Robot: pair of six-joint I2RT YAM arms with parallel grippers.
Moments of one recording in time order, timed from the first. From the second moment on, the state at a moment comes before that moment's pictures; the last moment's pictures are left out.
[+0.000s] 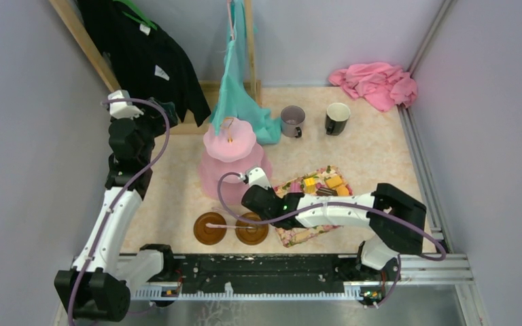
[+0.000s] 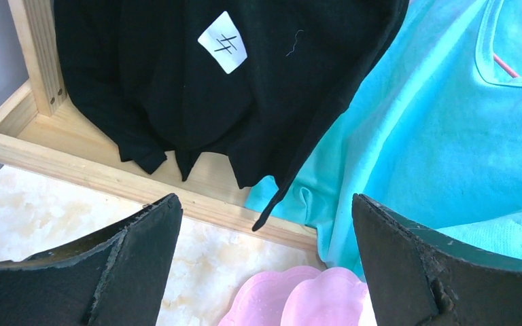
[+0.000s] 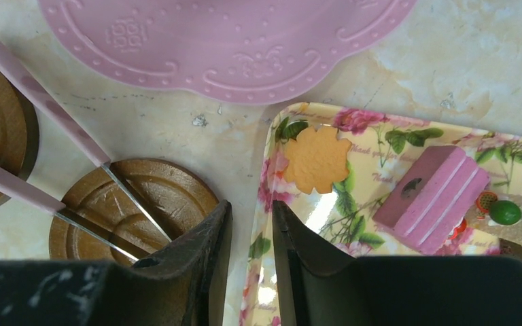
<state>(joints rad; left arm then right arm) -0.07 1.00 0.88 0.11 -0.16 -0.41 1.21 1.55 0.91 -0.27 0.53 0.44</state>
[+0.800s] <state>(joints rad) -0.07 0.97 0.85 0.13 -0.17 -0.42 1.18 1.61 0.85 -0.21 0.50 0.47</state>
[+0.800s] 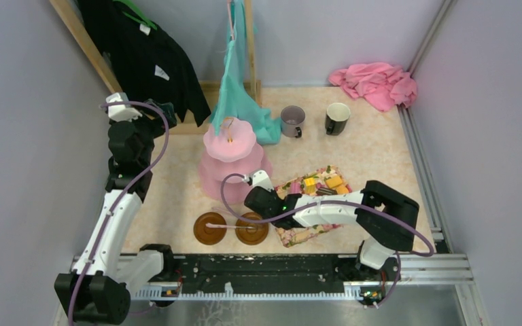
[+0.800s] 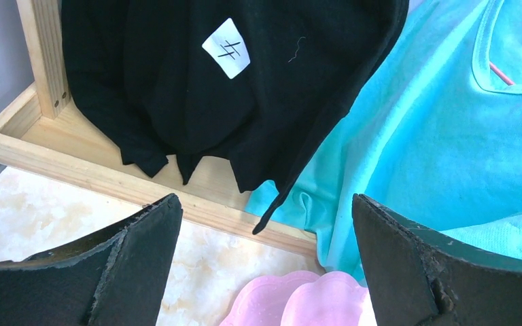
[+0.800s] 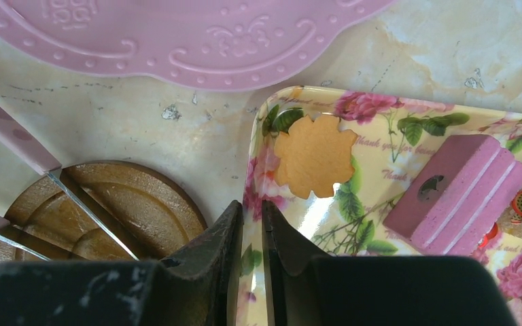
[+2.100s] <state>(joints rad) -0.07 0.97 0.83 0.16 -0.18 -0.44 1.03 1.58 0.76 -0.08 0.44 0.47</state>
